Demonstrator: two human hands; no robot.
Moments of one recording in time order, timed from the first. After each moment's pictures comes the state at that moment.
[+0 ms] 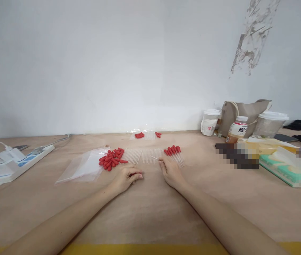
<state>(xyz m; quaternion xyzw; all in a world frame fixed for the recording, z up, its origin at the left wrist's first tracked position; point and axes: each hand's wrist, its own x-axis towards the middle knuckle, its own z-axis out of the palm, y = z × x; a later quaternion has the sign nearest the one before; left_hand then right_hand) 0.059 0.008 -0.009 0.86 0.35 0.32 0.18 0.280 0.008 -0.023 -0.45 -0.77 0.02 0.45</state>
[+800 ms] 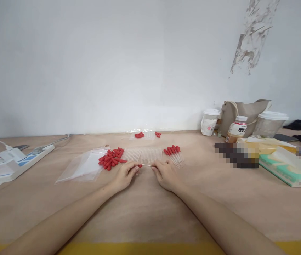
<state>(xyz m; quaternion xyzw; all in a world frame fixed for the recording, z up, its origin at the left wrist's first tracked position) 0.065 0.012 -0.008 0.82 0.35 0.39 0.22 0.265 -0.007 -0.015 -0.44 -0.83 -0.01 0.35</state>
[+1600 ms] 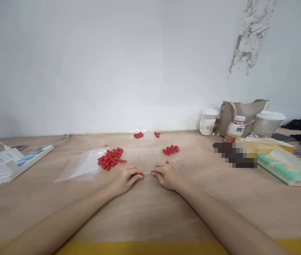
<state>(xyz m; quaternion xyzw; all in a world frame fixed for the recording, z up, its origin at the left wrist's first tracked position) 0.064 0.003 -0.006 0.88 0.34 0.30 0.15 0.278 -0.007 -0.014 -0.40 -0.87 -0.02 0.30</state>
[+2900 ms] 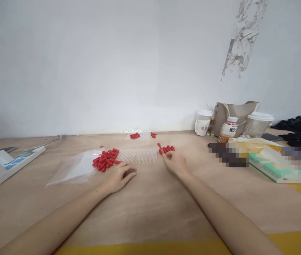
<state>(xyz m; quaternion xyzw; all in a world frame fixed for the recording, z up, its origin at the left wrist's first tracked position) 0.051 0.012 -0.004 0.88 0.37 0.29 0.09 0.312 0.018 0.001 -0.66 -0.65 0.04 0.38</state>
